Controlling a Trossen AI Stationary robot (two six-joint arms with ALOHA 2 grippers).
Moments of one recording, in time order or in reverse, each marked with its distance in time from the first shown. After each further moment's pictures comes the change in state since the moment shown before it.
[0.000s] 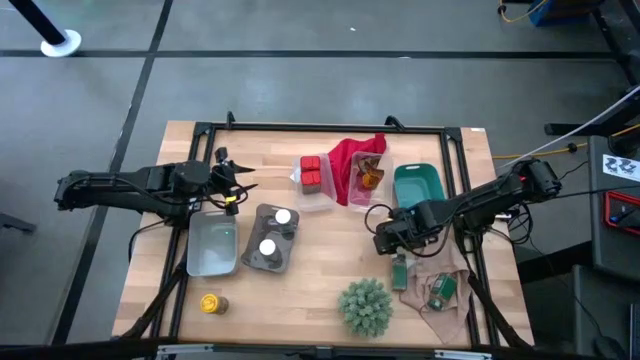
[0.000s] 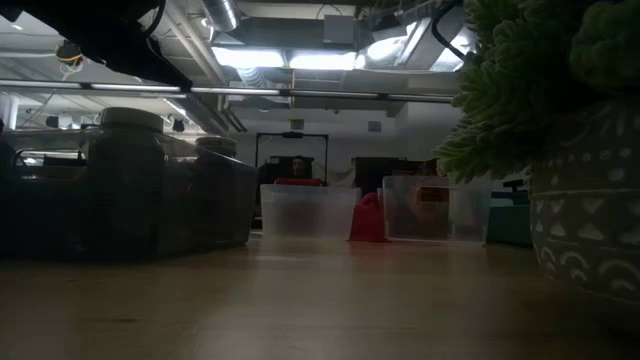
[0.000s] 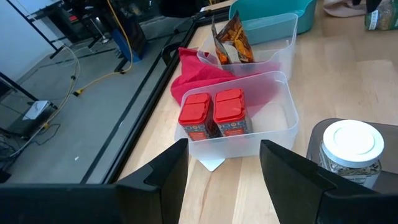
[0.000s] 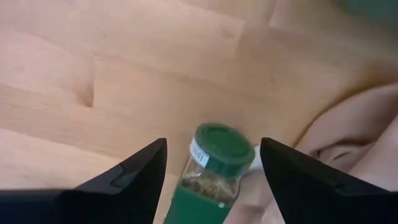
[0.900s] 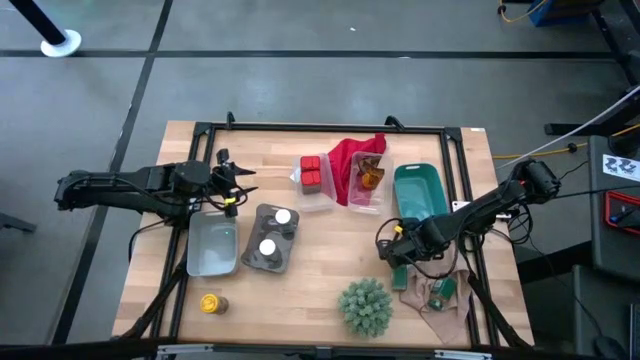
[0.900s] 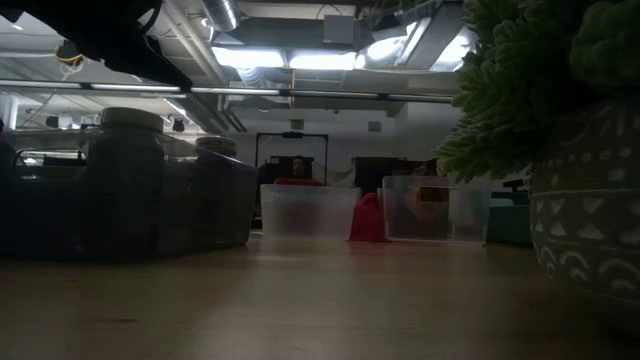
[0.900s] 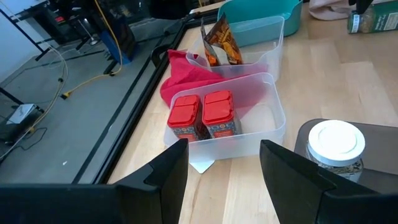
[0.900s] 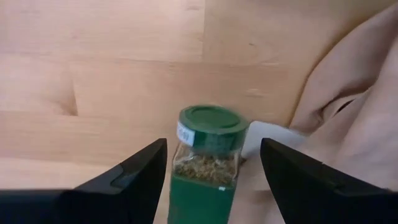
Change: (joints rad) left arm 0.000 0.001 0.000 -0.001 0.045 -0.003; right arm 0.159 0.014 -0.001 -0.008 0.110 0.366
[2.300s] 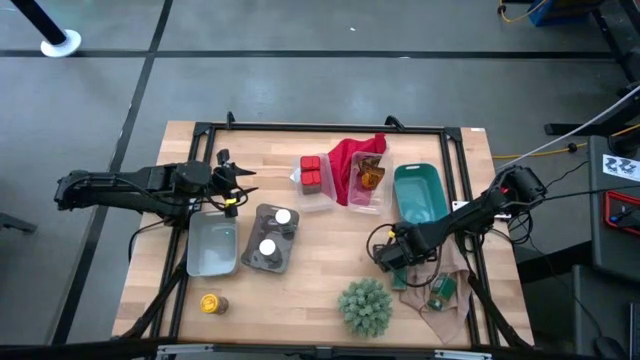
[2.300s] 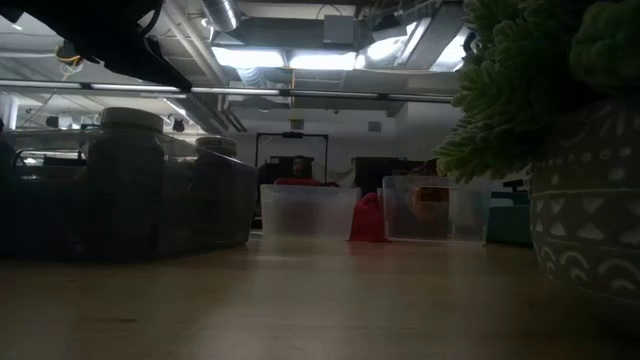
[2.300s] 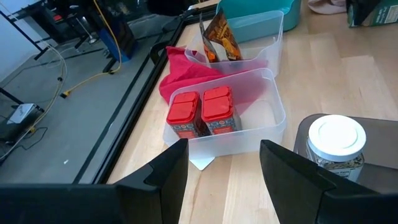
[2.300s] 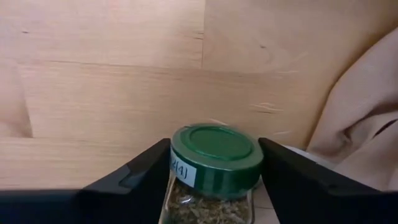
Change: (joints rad) left arm 0.000 0.007 0.000 -0.009 0.000 0.008; right arm -0.002 0.148 -0.002 0.063 -0.010 -0.030
